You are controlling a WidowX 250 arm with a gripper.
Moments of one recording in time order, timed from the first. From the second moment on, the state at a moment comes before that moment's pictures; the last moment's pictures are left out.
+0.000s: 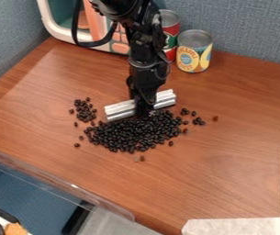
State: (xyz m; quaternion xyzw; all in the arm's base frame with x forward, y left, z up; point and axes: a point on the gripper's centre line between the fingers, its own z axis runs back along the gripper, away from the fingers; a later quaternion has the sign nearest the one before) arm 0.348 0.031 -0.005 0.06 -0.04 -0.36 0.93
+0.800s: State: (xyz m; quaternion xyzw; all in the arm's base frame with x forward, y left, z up) arm 0.358 0.144 0.065 0.09 -0.07 -0.19 0.97
